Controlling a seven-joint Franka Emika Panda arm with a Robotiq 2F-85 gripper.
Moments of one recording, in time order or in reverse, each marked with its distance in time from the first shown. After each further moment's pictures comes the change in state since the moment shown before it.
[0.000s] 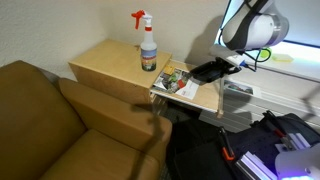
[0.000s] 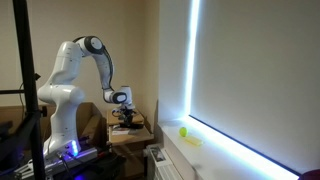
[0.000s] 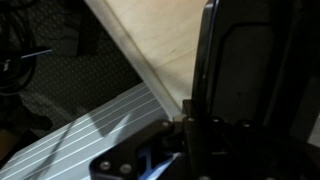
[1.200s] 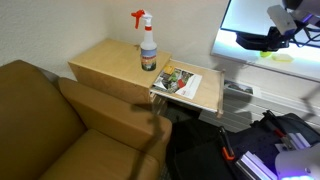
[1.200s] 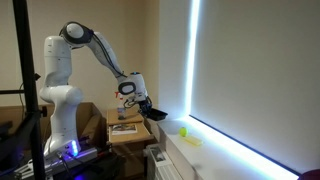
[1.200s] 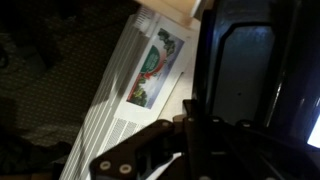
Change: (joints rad) arm -0.121 -0.281 -0.293 -0.002 0.181 -0.020 -0.012
